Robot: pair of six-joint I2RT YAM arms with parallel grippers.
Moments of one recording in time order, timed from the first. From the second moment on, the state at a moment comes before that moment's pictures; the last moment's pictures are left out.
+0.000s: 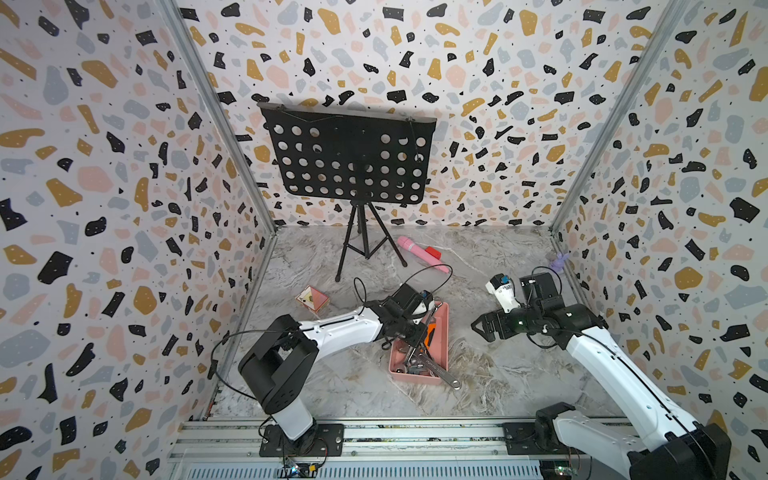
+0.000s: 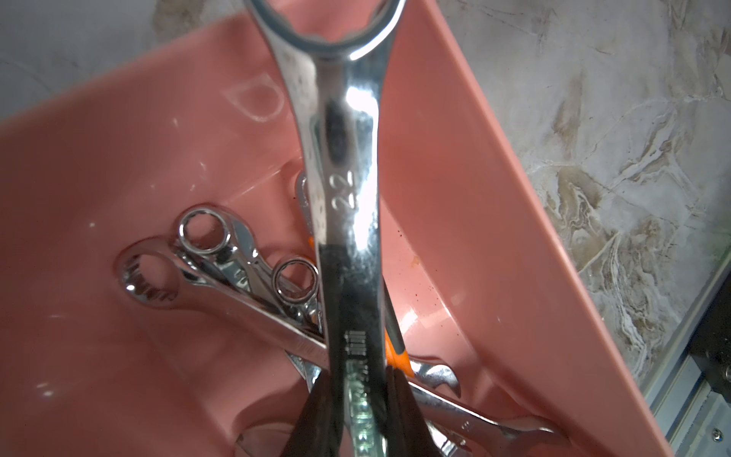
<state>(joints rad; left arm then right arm) -0.79 1.64 1.02 -0.39 0.19 -0.18 0.33 1.05 0.90 -0.81 -0.39 0.01</state>
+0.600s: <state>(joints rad) -0.79 1.50 1.20 -0.64 0.09 -0.22 0.33 1.05 0.90 -0.81 -0.37 0.00</state>
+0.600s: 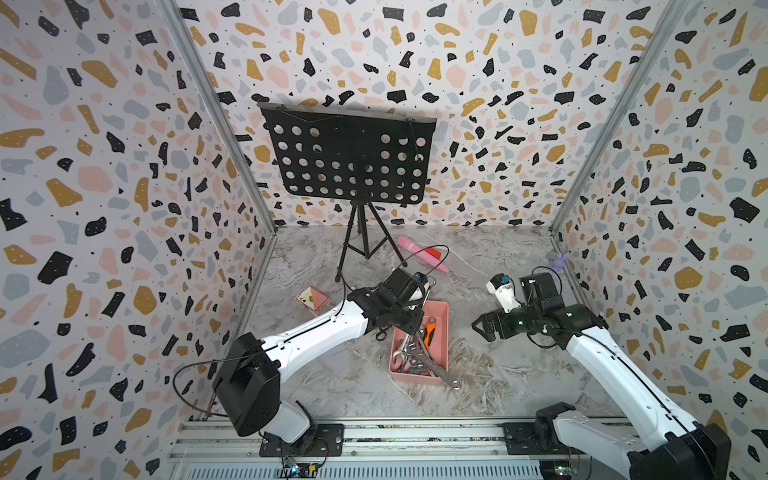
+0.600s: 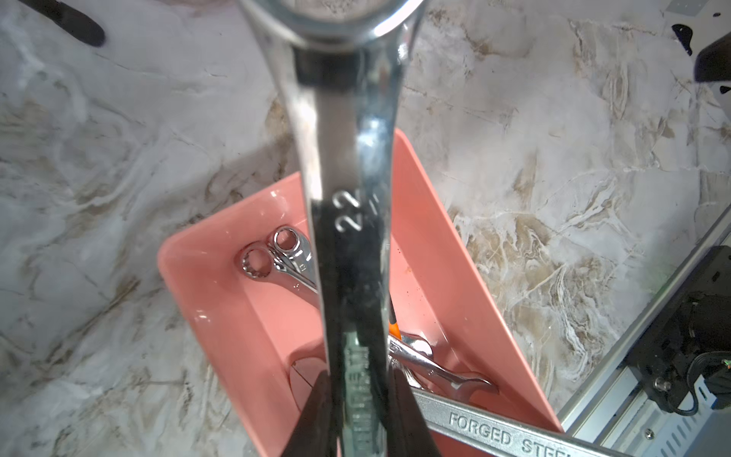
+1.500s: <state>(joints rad) -0.65 1.33 0.98 -0.88 -0.04 -0.31 0.33 1.05 0.89 -0.78 -0.39 0.01</state>
